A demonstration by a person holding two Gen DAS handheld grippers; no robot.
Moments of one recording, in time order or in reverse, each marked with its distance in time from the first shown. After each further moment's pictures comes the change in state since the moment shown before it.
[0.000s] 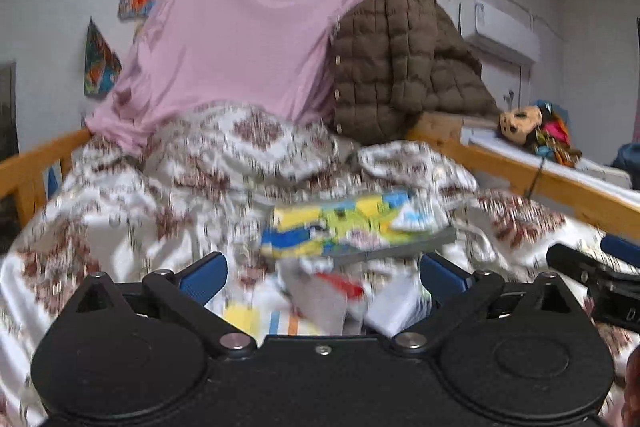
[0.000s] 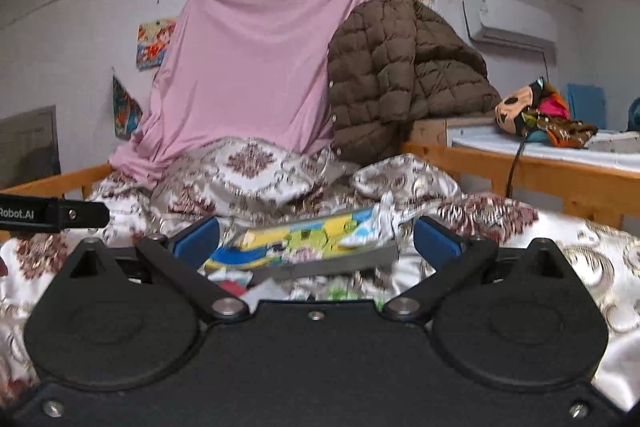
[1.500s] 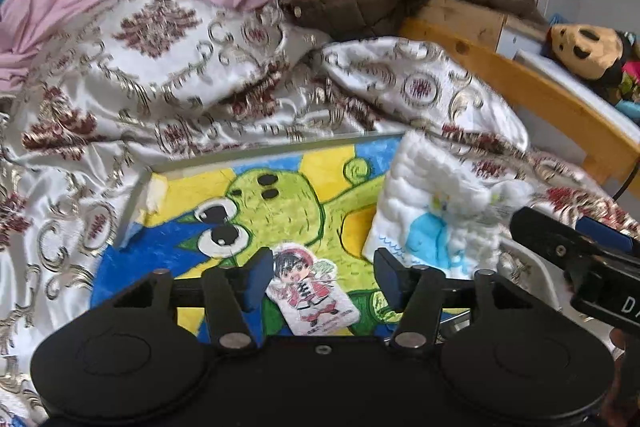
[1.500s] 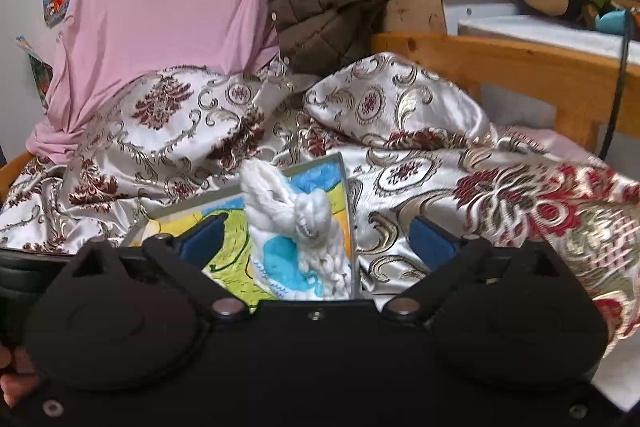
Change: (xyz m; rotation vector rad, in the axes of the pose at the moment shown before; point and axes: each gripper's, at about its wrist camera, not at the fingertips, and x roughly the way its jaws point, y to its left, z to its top) left arm 0.387 -0.081 0.081 -0.014 0.348 -0.063; right arm 0.294 -0.116 0.012 0.150 0.280 -0.041
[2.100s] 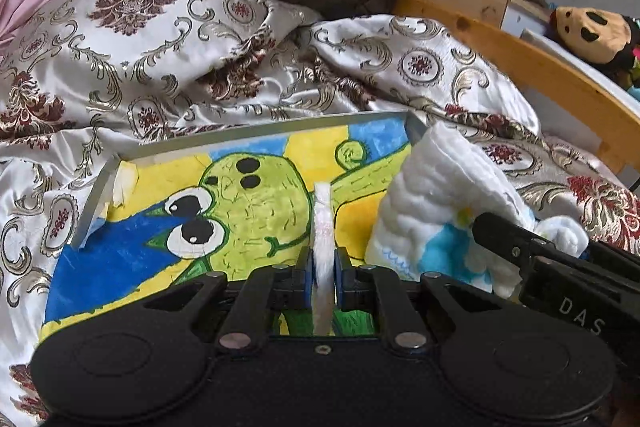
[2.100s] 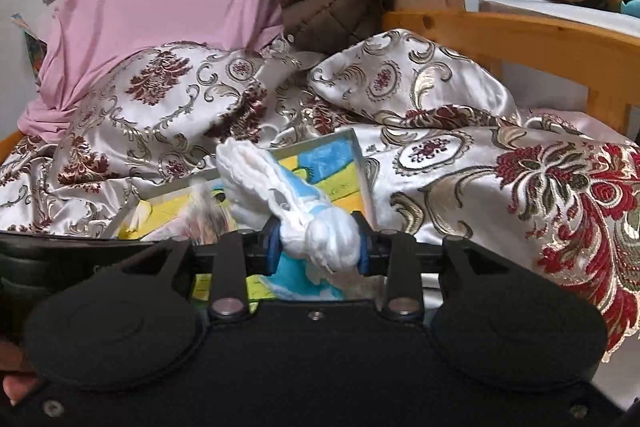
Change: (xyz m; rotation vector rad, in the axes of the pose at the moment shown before) left arm 0.060 -0.002 -0.003 0.010 0.061 -0.032; right arm 0.123 -0.013 -0.019 -0.016 0.082 -0.013
